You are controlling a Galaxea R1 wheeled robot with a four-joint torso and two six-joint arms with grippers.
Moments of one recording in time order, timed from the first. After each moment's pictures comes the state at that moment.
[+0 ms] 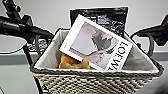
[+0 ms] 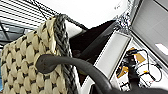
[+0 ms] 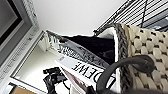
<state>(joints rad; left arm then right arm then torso) -0.65 1.82 -0.92 -0.99 0.71 -0.45 0.58 1.86 -0.83 0.91 -0.44 0.69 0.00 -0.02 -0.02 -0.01</state>
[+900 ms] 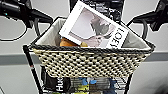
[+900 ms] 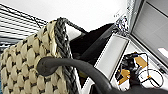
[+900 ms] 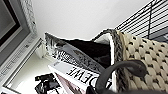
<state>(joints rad) -0.74 1.94 -1.12 -0.99 0.78 -0.48 0.66 1.99 -1.01 0.81 -0.48 0.80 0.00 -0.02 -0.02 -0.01</state>
